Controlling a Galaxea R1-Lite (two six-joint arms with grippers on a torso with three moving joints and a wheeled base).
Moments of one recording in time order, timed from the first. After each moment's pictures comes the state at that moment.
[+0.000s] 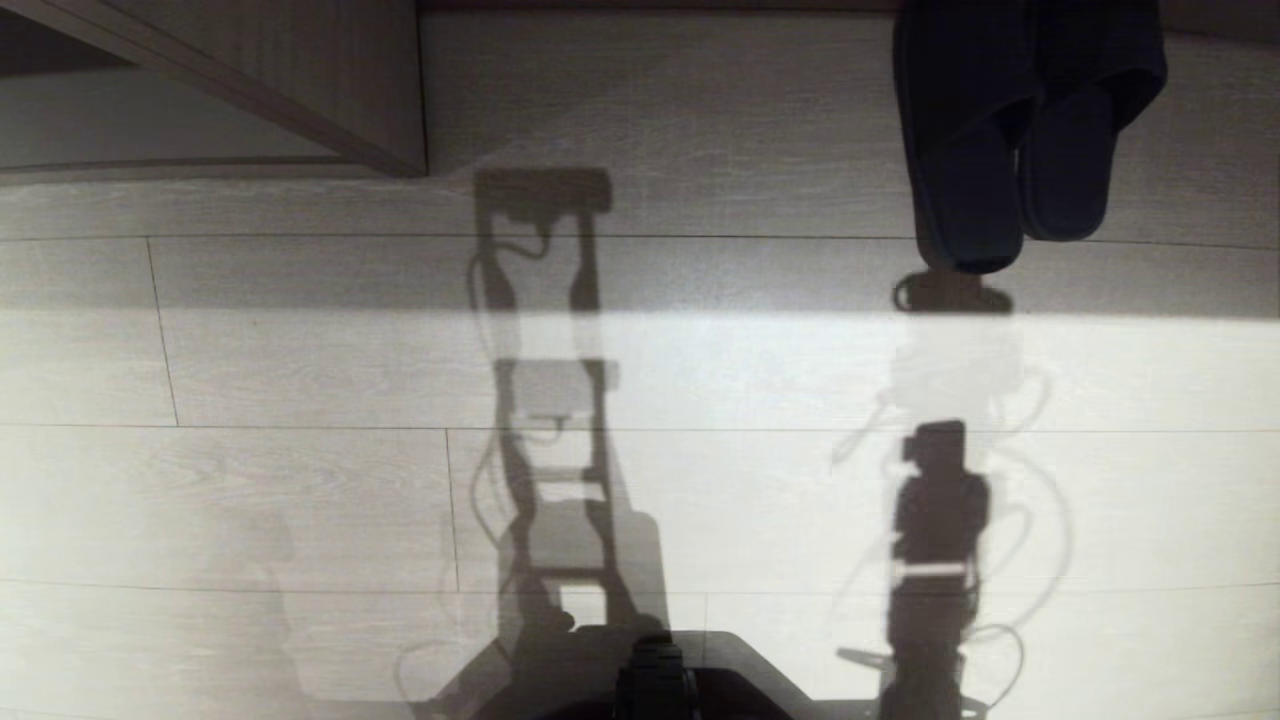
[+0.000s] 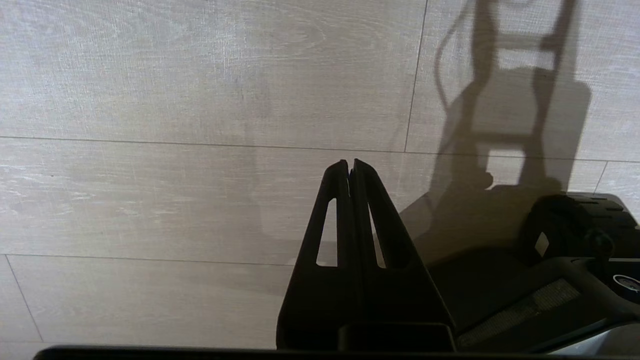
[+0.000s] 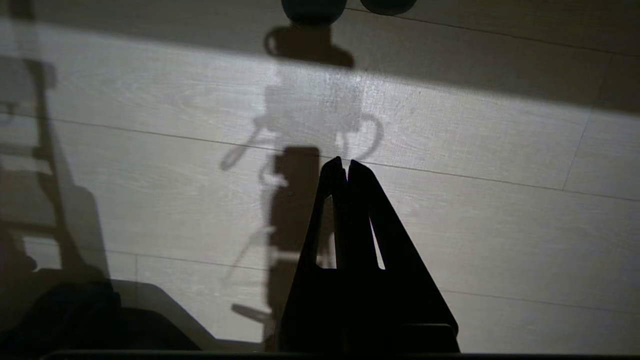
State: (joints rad) left arm -0.01 0.00 0.00 0.00 0.01 -0.06; right arm 0.03 0.41 -0.50 -0.02 -0.03 -0.09
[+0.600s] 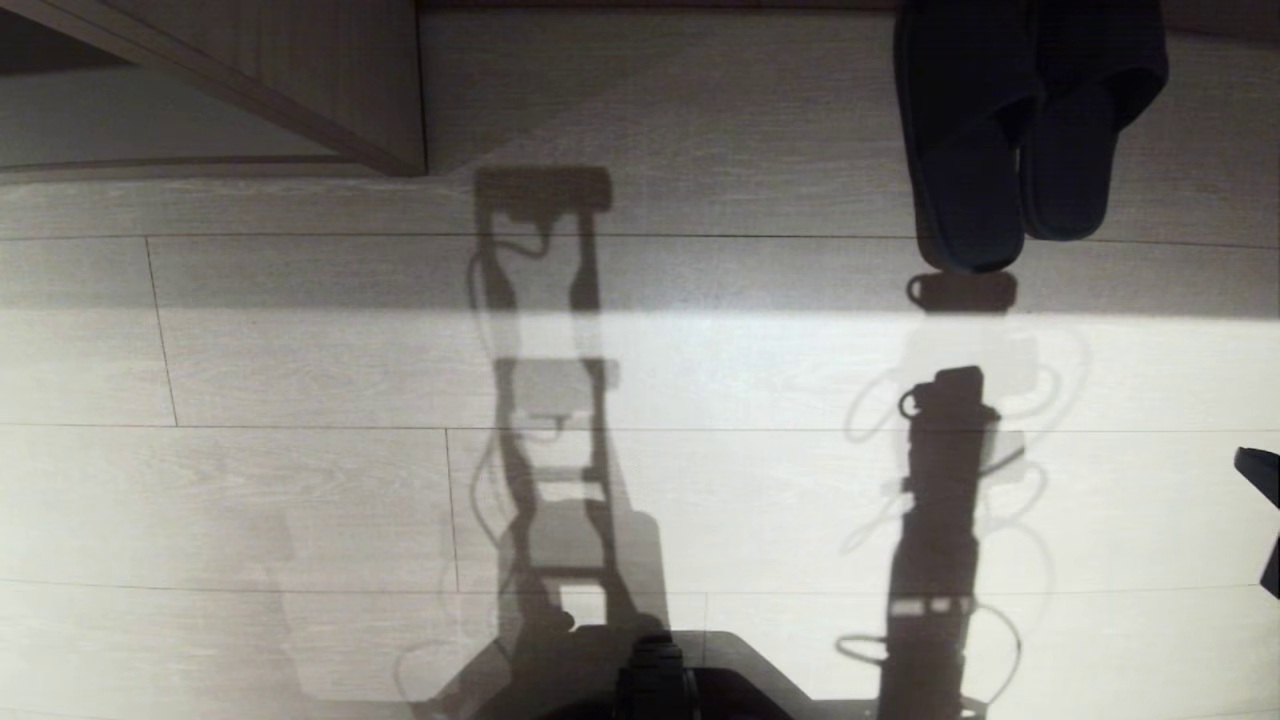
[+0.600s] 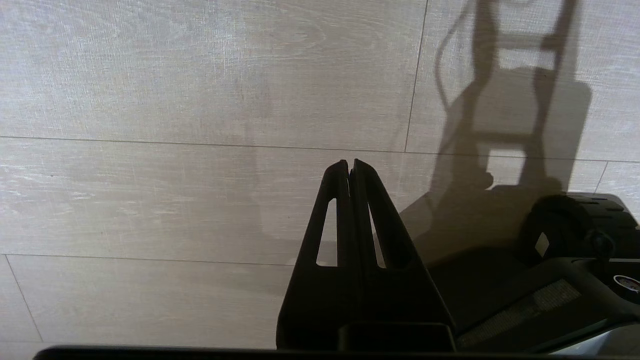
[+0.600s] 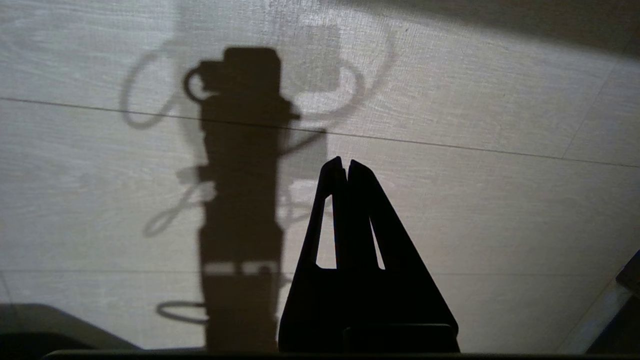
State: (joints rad) left arm -0.01 0.00 0.00 0.00 0.01 -0.06; right arm -0.02 0.94 -0.37 -0.46 -0.15 -0.15
